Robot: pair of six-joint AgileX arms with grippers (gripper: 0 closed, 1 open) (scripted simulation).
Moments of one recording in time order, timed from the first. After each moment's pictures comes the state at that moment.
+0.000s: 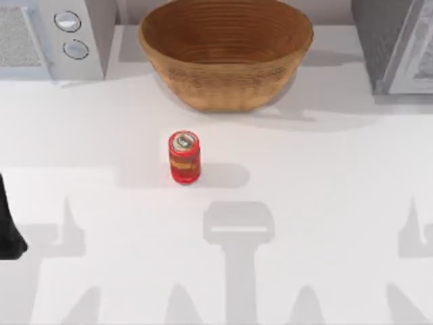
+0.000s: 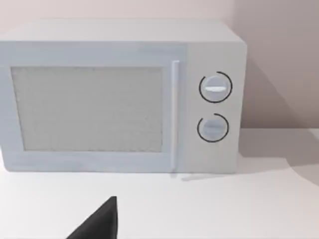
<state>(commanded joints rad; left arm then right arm) 0.00 0.00 0.00 0.00 0.00 0.00 0.00 0.00 0.00 0.00 0.00 0.00</state>
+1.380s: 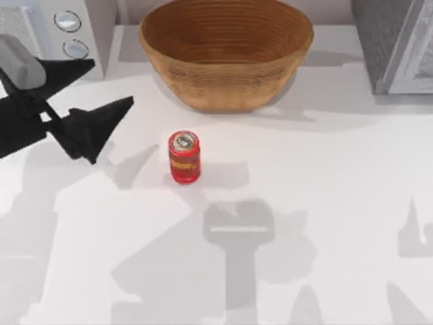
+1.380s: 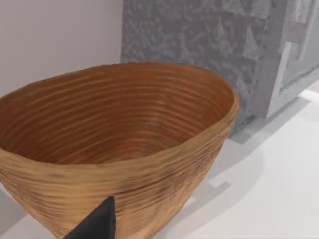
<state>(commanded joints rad) -0.01 1.58 0.58 0.89 0.94 0.02 0.00 0.00 0.00 0.00 0.00 0.00</state>
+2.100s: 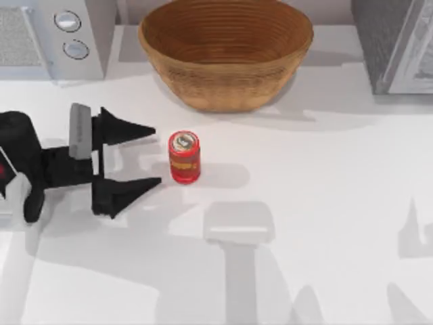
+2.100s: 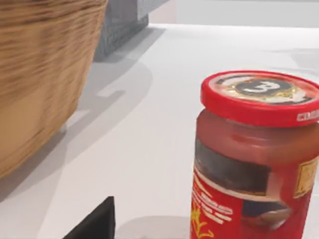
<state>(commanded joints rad) -0.03 2.47 0.95 1.42 1.43 0.11 0.00 0.00 0.00 0.00 0.00 0.00</state>
